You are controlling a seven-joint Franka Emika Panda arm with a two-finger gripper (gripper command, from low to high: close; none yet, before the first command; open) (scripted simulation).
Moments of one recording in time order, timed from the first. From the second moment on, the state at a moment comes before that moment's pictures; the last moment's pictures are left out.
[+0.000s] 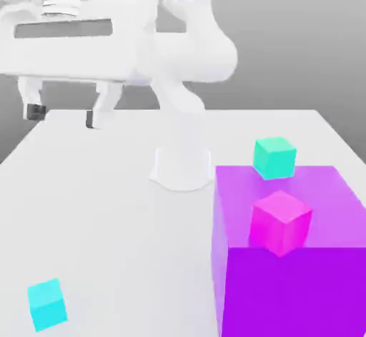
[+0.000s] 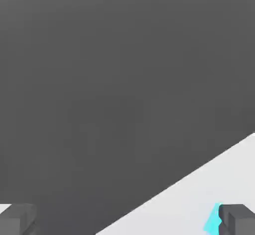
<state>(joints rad) -0.24 -0.16 -0.04 -2.35 -0.05 2.52 1.20</state>
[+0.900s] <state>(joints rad) -0.38 0.37 -0.08 -2.37 0.08 2.74 1.38</state>
